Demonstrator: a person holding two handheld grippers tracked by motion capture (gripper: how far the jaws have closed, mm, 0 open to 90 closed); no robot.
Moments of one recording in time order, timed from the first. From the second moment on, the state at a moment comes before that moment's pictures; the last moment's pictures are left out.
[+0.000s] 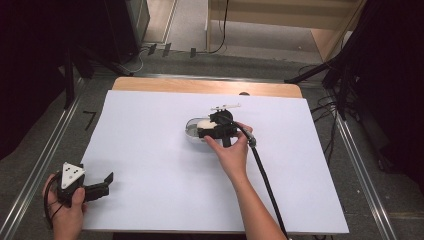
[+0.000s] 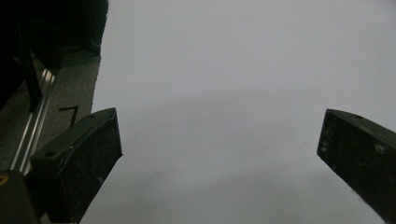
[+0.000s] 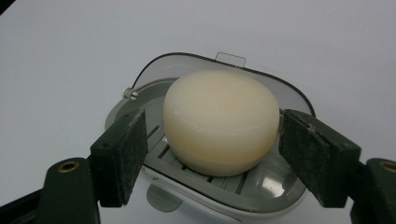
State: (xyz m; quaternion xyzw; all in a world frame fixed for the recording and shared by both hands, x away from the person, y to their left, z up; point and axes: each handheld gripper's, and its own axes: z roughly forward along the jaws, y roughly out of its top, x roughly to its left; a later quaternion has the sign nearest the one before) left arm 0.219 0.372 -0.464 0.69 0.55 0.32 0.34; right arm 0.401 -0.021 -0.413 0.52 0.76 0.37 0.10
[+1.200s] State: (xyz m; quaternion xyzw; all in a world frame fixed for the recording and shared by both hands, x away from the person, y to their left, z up) left arm 0.219 0.371 -0.464 0.69 0.55 0.32 0.34; right arm 0.377 -0.086 -0.408 0.53 0.73 0.41 0.12
